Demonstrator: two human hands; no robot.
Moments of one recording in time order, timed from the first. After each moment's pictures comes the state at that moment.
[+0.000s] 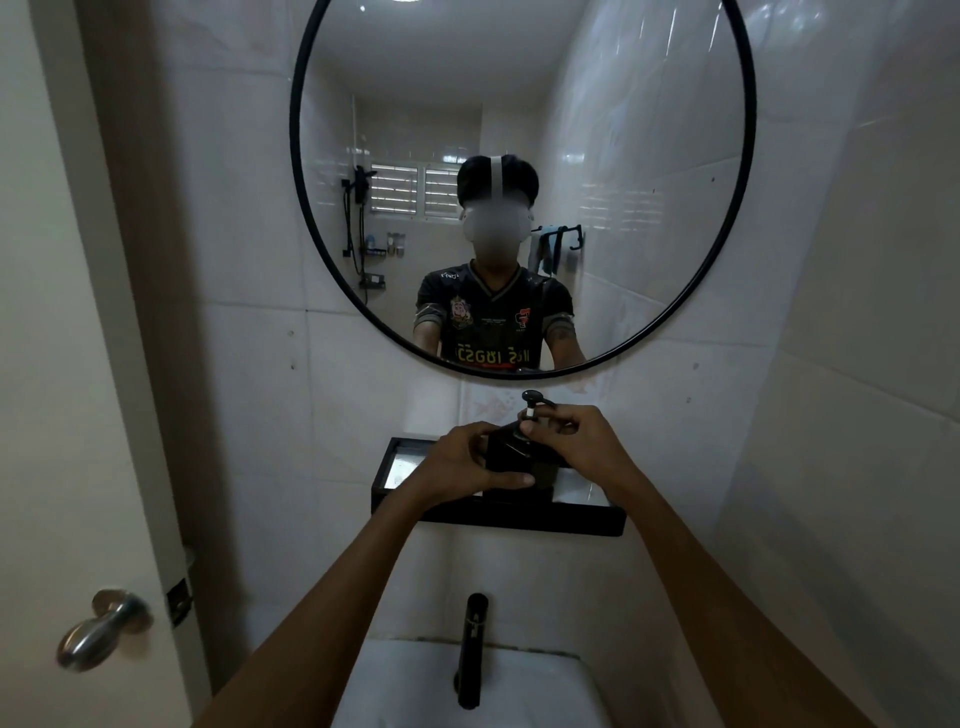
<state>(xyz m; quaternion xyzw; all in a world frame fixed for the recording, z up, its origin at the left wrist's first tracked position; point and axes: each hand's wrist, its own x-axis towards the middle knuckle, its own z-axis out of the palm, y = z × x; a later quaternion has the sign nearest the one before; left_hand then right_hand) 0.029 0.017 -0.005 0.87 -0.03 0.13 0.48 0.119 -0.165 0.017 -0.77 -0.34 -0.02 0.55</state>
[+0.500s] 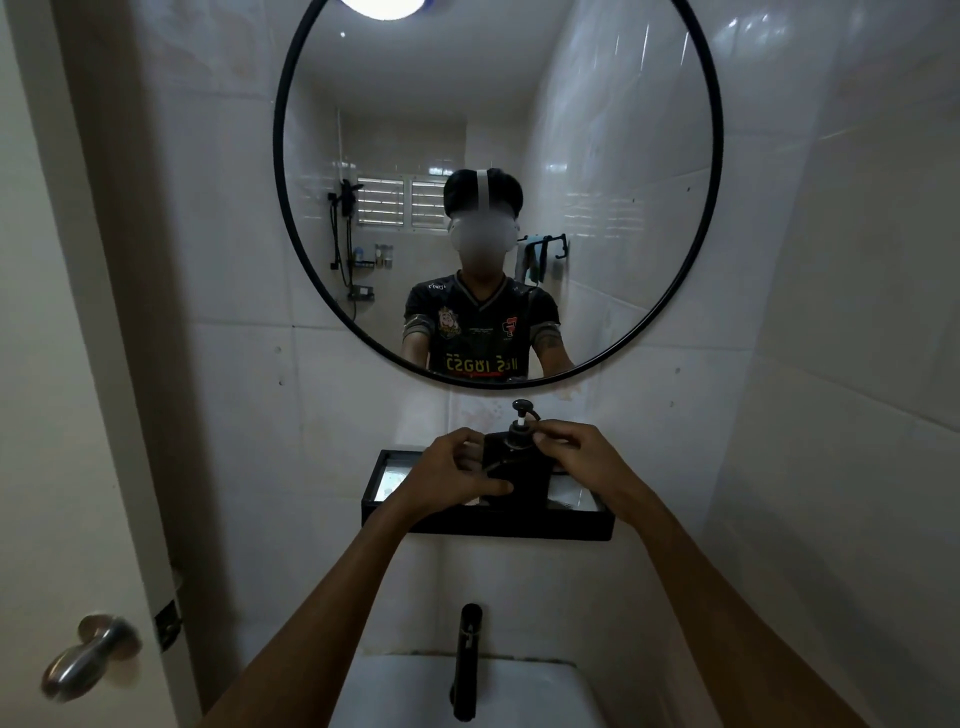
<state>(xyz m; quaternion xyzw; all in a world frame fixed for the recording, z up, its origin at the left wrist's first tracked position) 0.027 0.018 -0.008 0.84 -0.02 0.15 0.52 0.114 -0.183 0.015 -0.75 -0.30 0.06 0.59</state>
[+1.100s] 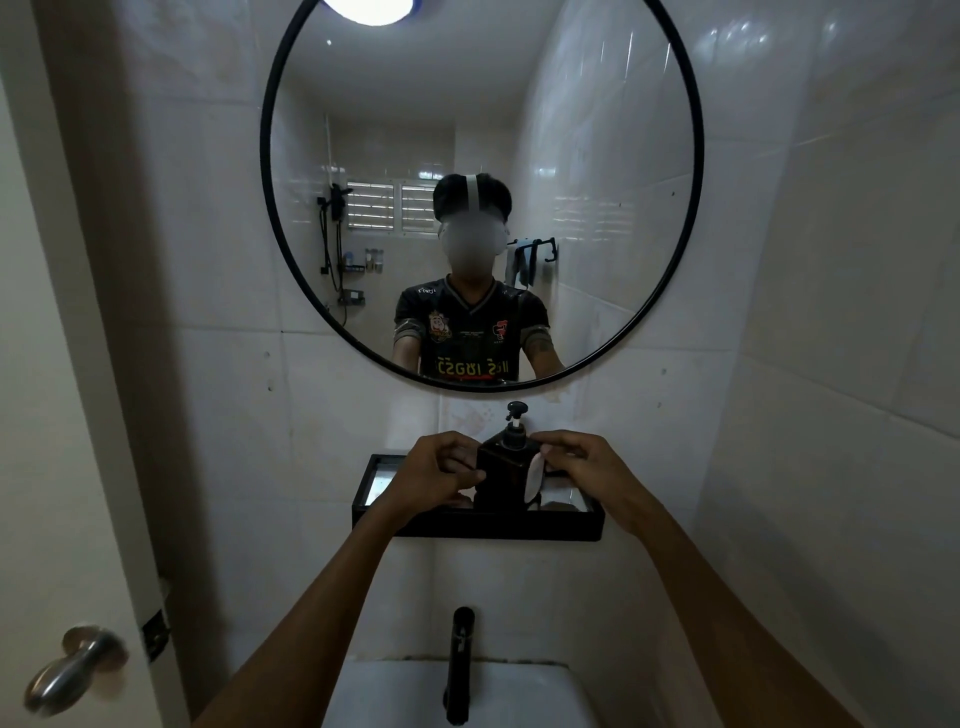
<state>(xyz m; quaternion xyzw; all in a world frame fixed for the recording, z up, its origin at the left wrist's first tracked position) 0.031 0.023 -0.009 0.82 -0.01 0.16 0.55 0.120 -0.204 0.005 -0.76 -0.27 0.06 0.59</state>
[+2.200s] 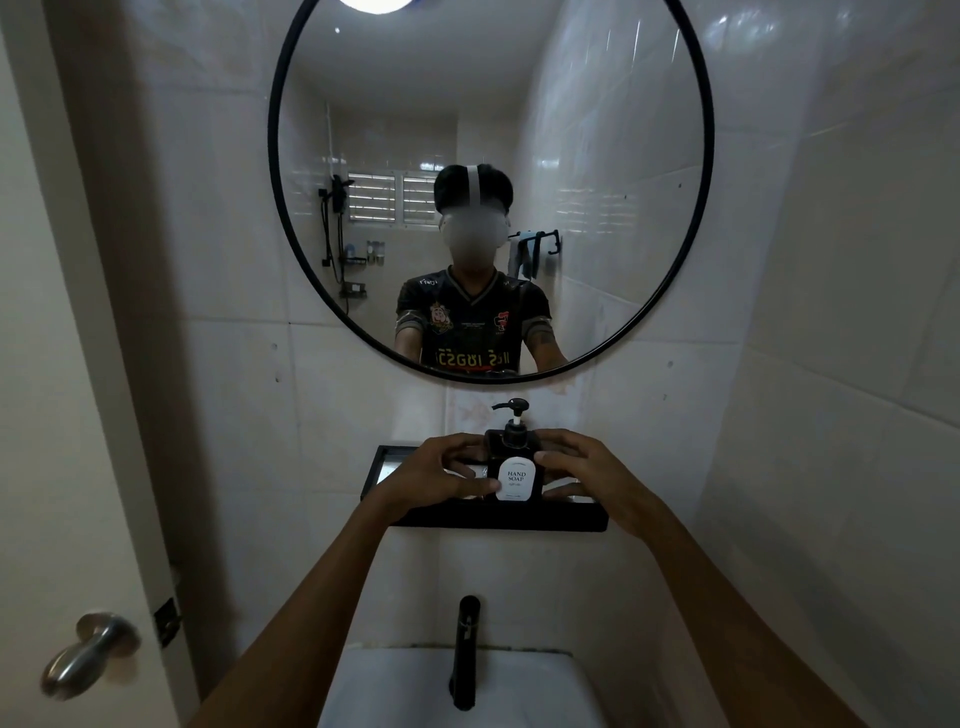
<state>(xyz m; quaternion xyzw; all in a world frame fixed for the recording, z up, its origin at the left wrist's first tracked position) 0.015 0.031 -0.004 0.86 -0.06 0.08 0.50 0.093 -0.203 0.008 -0.72 -0.29 0.15 0.61</state>
